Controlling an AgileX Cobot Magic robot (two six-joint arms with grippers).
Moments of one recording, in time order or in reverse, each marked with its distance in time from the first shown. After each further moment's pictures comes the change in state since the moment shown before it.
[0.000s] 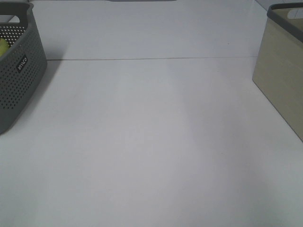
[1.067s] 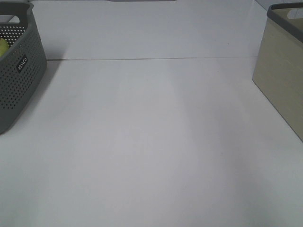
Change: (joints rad) left arm -0.001 0.000 0.000 0.000 0.000 0.000; right arm 0.016 -0.077 0.001 0.053 -0.001 -0.047
